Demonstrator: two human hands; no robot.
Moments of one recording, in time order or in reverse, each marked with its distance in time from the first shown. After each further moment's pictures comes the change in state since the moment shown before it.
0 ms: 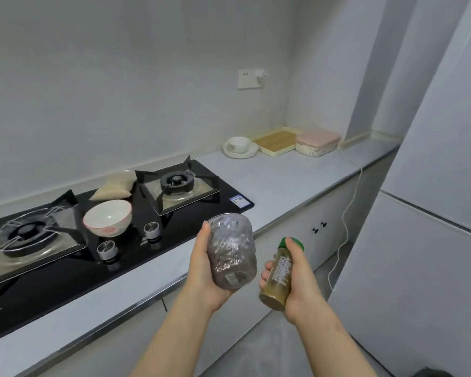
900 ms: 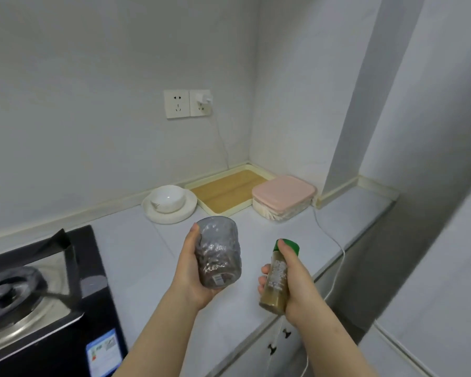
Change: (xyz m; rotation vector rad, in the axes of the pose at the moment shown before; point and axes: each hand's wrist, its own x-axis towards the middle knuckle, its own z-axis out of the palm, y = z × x) left_hand 0.391 0.038 0.269 0.002 -0.065 0.031; right_hand 0.309 -0.357 0.000 -0.168 0.009 -0.153
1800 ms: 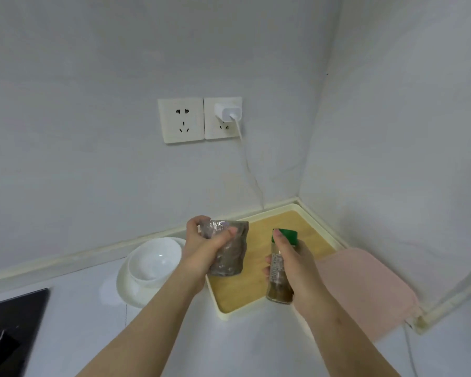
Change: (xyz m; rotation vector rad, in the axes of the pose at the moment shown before) left_hand 0.301 0.143 0.061 0.429 0.319 0.509; right_hand 0.314 -0.143 0.128 -0.433 -0.243 -0.176
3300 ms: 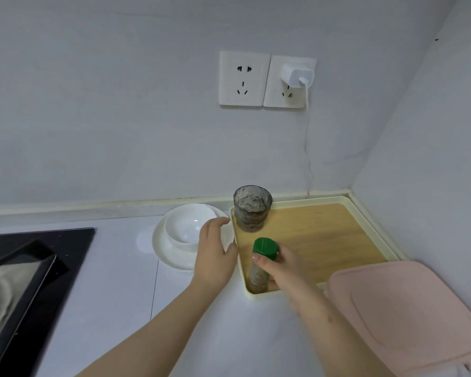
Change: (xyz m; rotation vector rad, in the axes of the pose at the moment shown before) left_hand -0.009 -0.055 -0.042 0.708 0.253 0.298; right_hand 0.023 0.053 0.041 -0.407 -0.346 0.048
